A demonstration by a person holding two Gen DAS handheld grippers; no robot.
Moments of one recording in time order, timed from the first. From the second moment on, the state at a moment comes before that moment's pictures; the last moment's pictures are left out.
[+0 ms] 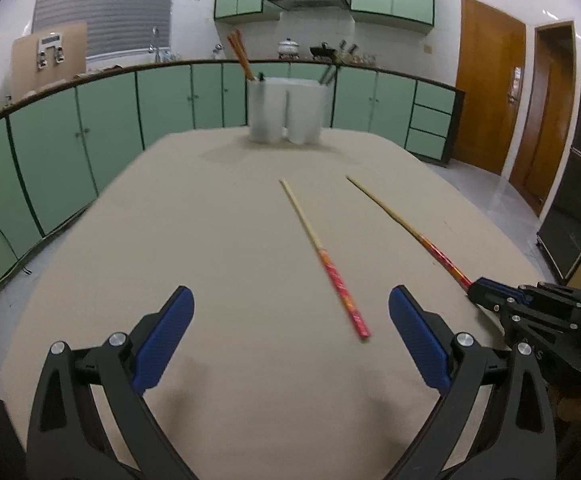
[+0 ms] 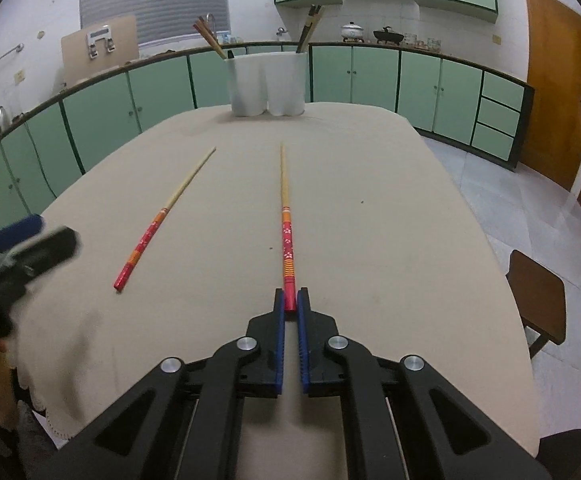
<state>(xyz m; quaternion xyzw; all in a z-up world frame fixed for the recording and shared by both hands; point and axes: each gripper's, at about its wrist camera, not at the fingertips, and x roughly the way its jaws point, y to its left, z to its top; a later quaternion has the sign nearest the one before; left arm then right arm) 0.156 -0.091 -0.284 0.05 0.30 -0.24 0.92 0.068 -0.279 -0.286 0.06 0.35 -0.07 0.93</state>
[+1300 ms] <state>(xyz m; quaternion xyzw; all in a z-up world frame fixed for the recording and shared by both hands) 0.158 -0.083 -0.307 0.07 0.31 -0.19 0.93 0.080 -0.259 -0.288 0.06 0.34 -0.07 0.94</state>
